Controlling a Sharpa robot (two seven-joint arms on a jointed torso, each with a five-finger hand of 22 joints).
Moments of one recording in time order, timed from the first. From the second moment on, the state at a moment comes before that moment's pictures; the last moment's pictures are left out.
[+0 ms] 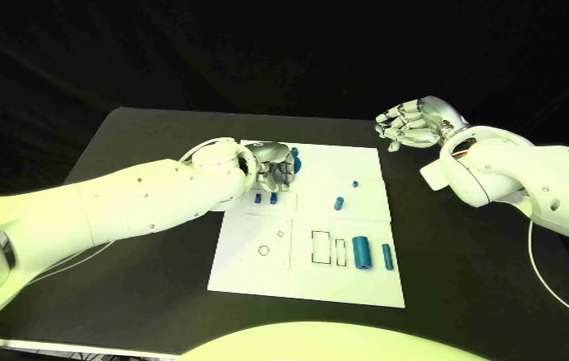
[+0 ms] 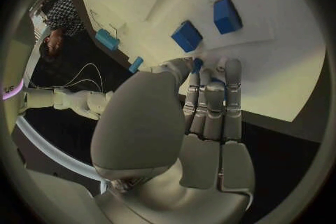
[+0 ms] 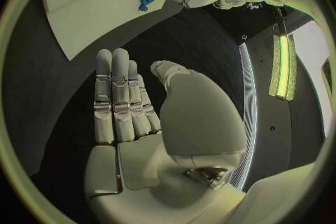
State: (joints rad) left arm 1.13 -0.63 -0.03 1.37 -1.47 -0.09 -0.19; left_hand 1.55 -0.26 0.52 0.25 0.22 0.80 0.15 0.57 0.19 0.83 0.11 0.65 0.13 1.15 0.05 1.36 0.76 0.17 0.94 0.15 1.03 0.68; right arm 1.32 -0.89 -0.17 1.49 -0.69 -0.52 0.01; right_hand 1.34 -0.20 0.40 0.27 0.43 0.88 0.18 0.24 0.25 1.10 0.10 0.38 0.24 1.29 0.03 0.52 0.64 0.18 1.12 0.13 0.30 0.76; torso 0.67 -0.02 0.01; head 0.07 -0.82
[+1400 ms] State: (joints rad) left arm 1.13 -0.64 -0.02 1.38 -1.42 -0.10 -0.19; left_hand 1.53 -0.23 0.62 0.15 0.21 0.93 0.14 0.51 0.21 1.01 0.07 0.60 0.12 1.34 0.00 1.45 0.99 0.17 1.07 0.11 1.21 0.88; right arm 1.32 -0.89 -0.17 1.49 -0.69 -0.52 0.01; right_hand 1.33 -0.20 0.40 0.27 0.43 0.87 0.18 0.24 0.25 1.10 0.10 0.38 0.23 1.29 0.03 0.52 0.64 0.18 1.12 0.13 0.30 0.76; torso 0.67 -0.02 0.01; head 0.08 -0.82
